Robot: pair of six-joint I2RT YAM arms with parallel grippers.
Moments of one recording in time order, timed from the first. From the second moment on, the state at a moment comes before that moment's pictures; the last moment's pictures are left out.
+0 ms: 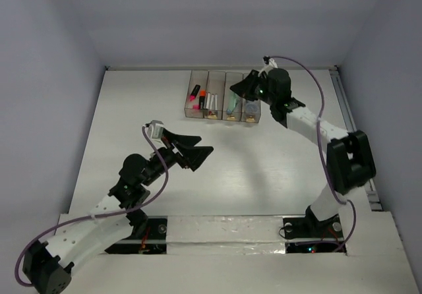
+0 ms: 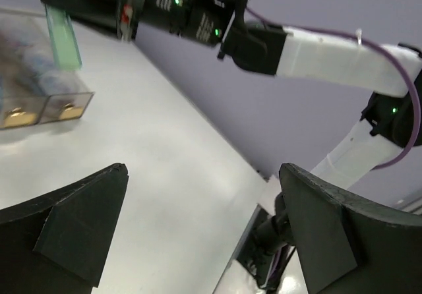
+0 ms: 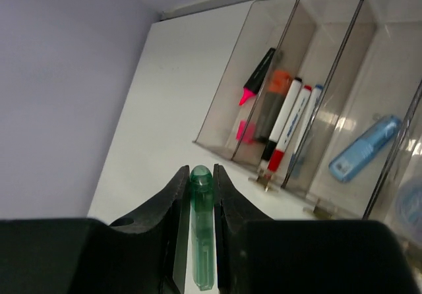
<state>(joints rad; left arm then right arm) -0.72 0.62 0.36 0.50 0.20 -0.71 0.39 1.65 1.18 0.26 -0.29 0.71</state>
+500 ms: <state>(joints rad) -0.72 0.39 0.36 0.09 -0.01 -0.64 0.33 2.18 1.68 0.00 -0.24 0.53</state>
